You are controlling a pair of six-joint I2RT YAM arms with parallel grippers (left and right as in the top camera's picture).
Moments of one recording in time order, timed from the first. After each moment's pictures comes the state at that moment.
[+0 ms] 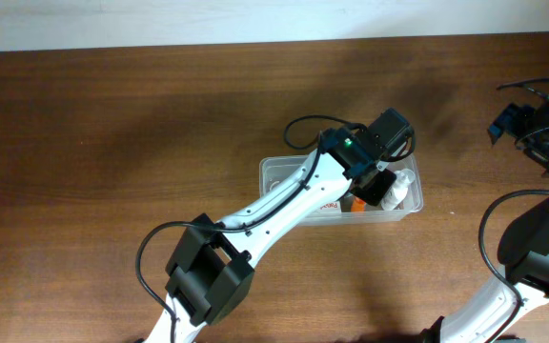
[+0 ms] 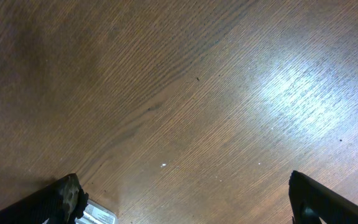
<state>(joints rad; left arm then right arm) -0.90 2.19 2.03 -1.00 0.08 -0.22 -0.46 2.02 1.96 -1.44 0.10 0.37</state>
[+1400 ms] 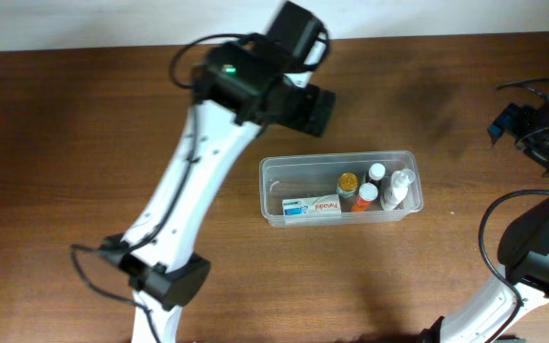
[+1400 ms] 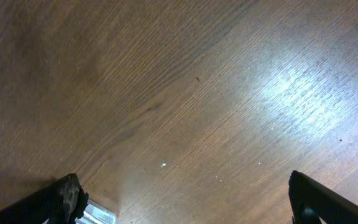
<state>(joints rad) -0.60 2.10 2.60 -1.54 -0.01 -0.17 -0.46 2.02 1.96 -1.44 0.10 0.37</state>
